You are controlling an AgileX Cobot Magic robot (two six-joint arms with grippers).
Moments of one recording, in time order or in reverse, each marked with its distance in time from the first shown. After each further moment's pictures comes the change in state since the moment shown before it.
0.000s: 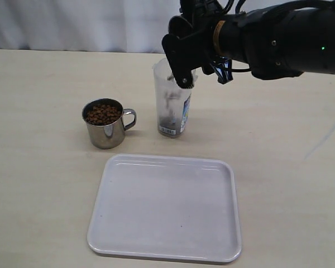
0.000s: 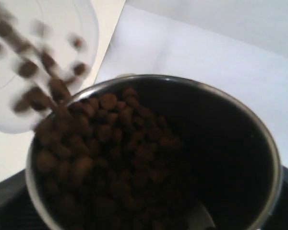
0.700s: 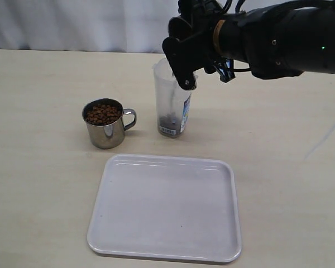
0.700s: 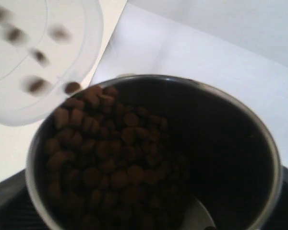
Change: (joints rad) left arm 0.000 0.000 0.000 0.000 0.000 0.000; right arm 0.000 0.000 -0.002 0.000 0.000 -0.060
